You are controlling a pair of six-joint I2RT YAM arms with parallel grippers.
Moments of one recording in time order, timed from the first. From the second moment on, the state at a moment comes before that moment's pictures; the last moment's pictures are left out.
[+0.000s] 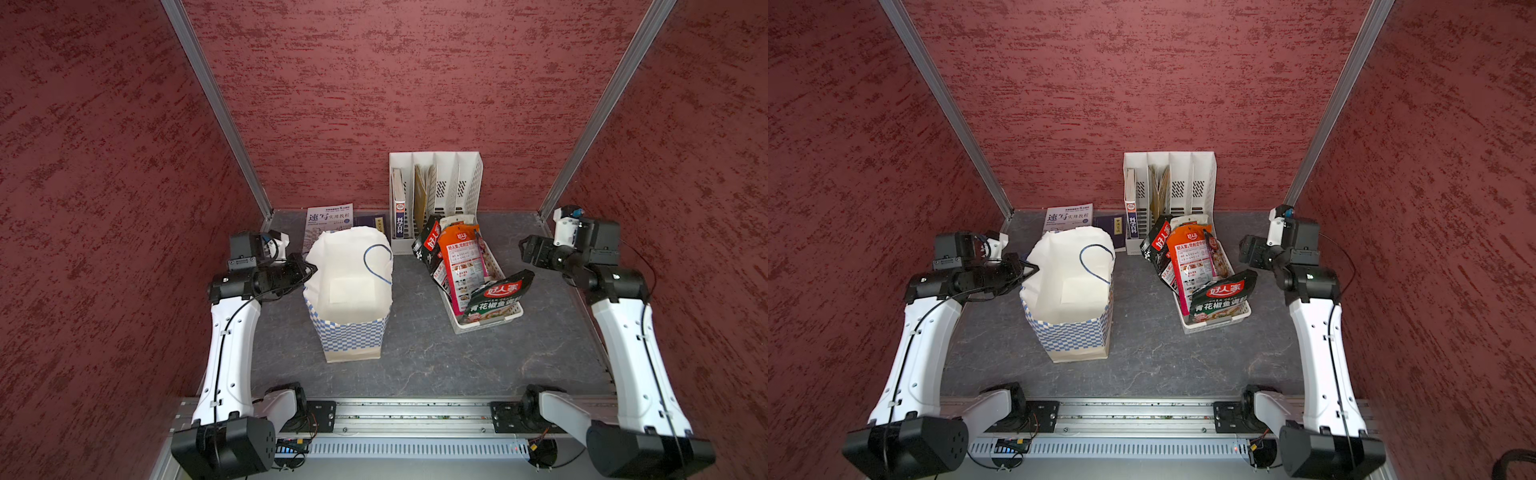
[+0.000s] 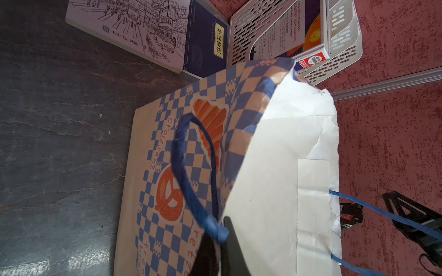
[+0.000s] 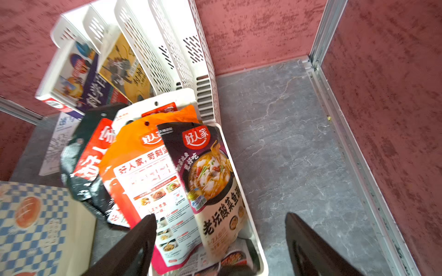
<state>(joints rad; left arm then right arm) 0.20 1.10 1.18 -0.98 0.62 -0.41 -0.09 1.06 1.35 -0.90 -0.17 0.19</state>
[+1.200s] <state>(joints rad) 0.11 1.10 1.15 -0.92 0.59 -0.41 0.51 1.06 1.17 -1.01 0.15 0.71</state>
